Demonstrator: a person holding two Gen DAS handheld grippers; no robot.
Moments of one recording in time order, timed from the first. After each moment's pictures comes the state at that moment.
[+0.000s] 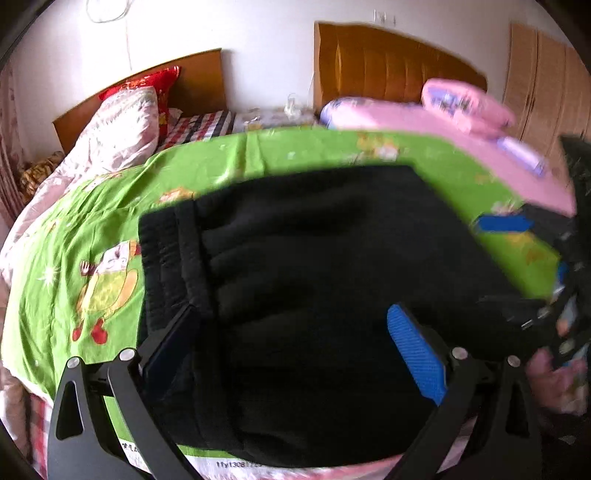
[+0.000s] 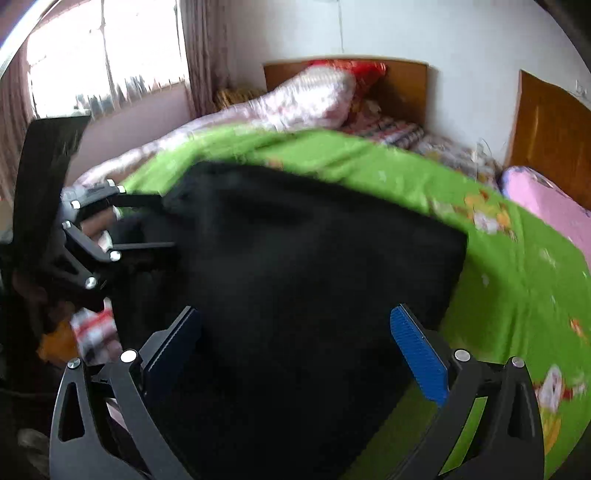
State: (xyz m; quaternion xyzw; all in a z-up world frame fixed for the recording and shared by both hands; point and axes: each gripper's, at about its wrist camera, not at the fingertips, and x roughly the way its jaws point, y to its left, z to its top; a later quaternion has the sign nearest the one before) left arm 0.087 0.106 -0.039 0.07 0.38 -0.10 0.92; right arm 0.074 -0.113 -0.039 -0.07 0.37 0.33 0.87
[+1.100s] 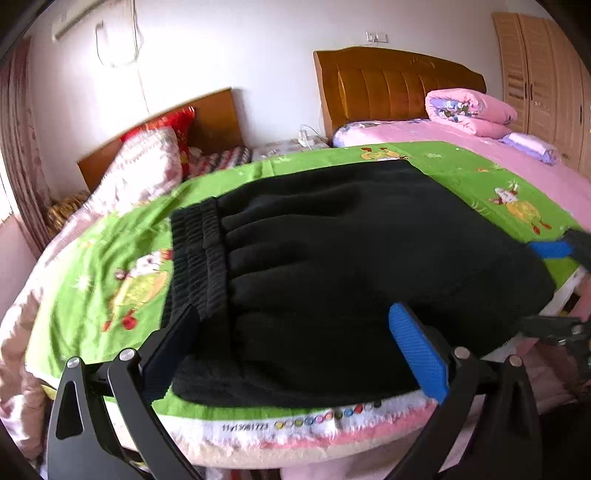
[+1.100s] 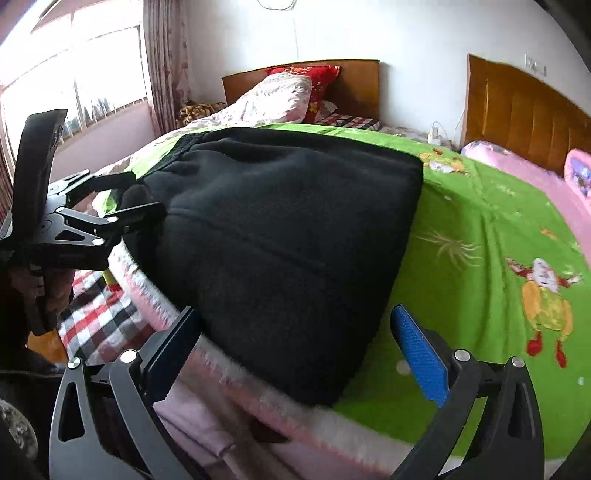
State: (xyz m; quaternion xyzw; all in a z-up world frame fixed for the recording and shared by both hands) left arm 0.019 0.099 -0.044 0.12 0.30 -0.06 0.95; right arm -0.019 -0.136 -0.062 -0.07 0.34 0.25 0.91
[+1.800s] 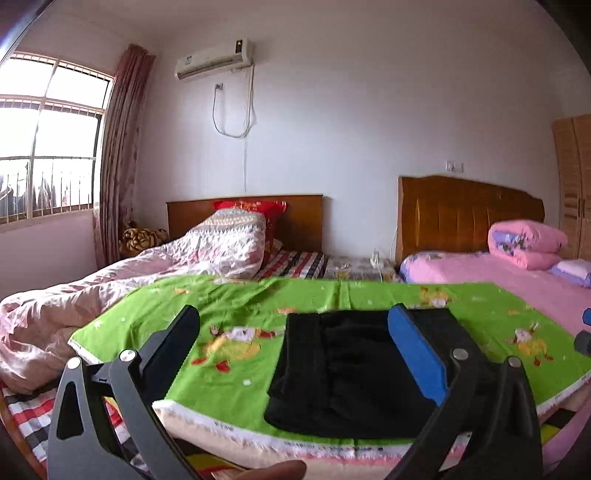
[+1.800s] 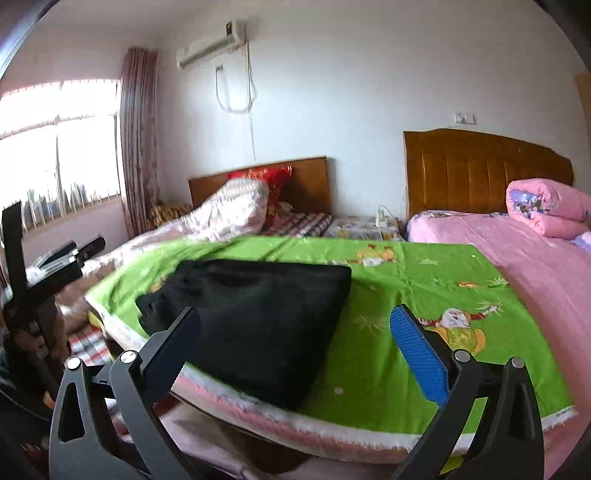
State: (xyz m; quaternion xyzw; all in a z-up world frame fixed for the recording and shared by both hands) left arm -0.083 0.132 0.030 0.00 0.10 0.07 0.99; right arm -0.089 -0.190 0.008 0.00 0.18 0.17 0.97
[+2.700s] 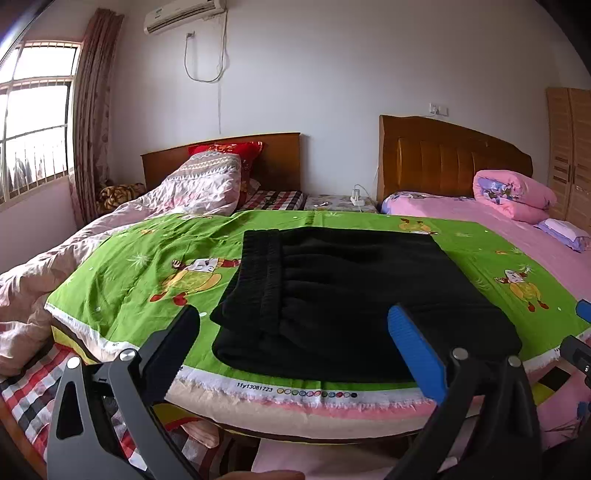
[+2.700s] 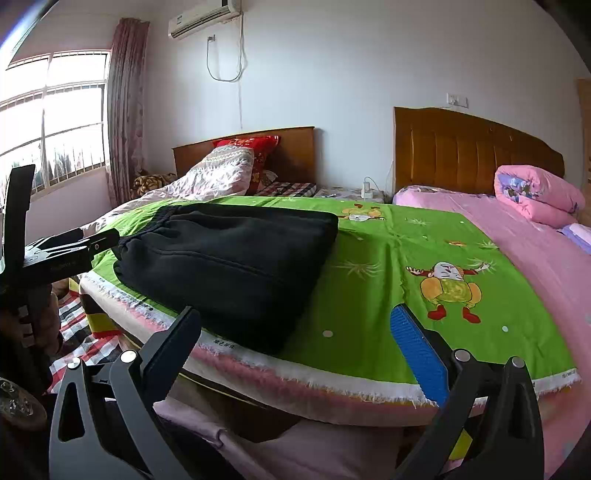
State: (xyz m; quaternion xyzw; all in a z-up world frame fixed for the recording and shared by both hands) left arm -0.056 0.109 -0.015 0.01 0.20 0.03 0.98; right arm -0.096 -0.189 -0.039 -0.01 0.21 0.14 0.97
